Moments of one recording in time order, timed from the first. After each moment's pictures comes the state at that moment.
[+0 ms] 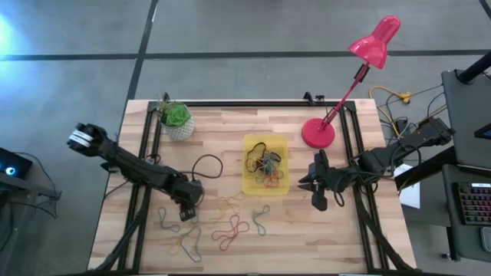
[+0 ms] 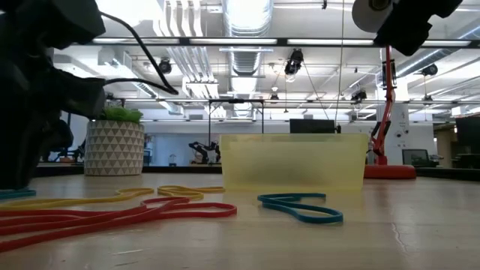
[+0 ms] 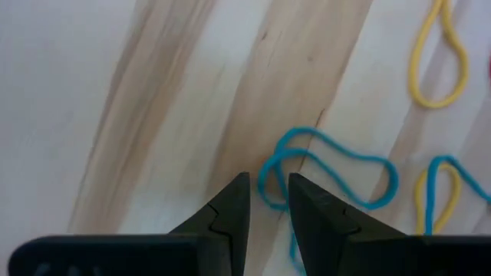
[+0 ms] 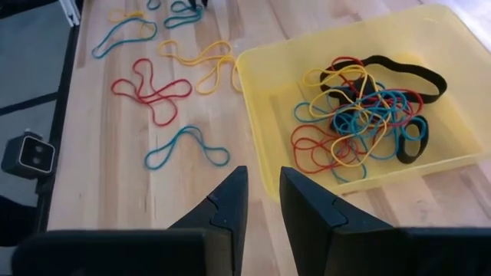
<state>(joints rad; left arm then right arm) -0.39 1.30 0.55 -0.46 0.12 -0.80 0.45 1.03 0.82 -0.57 0.34 0.62</state>
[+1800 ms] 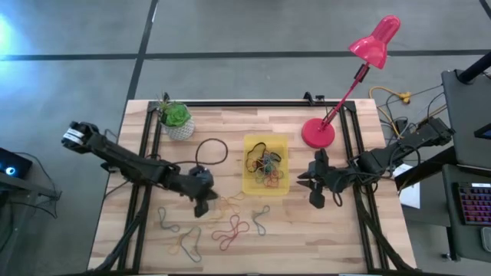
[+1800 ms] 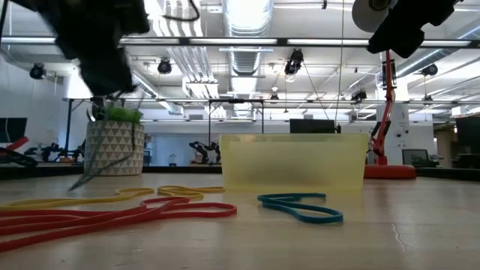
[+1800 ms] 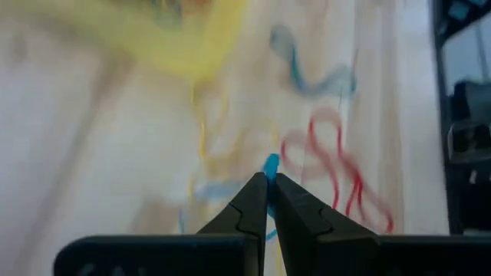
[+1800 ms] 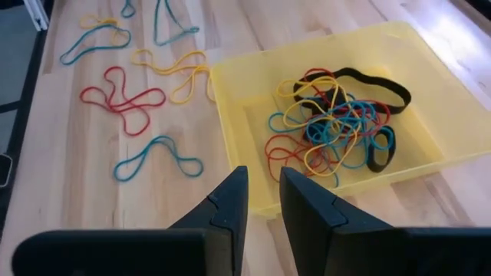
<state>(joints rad) -0.37 1.20 0.72 -0.28 -0.15 -0.66 0.45 1.03 0.79 -0.55 0.43 0.59</state>
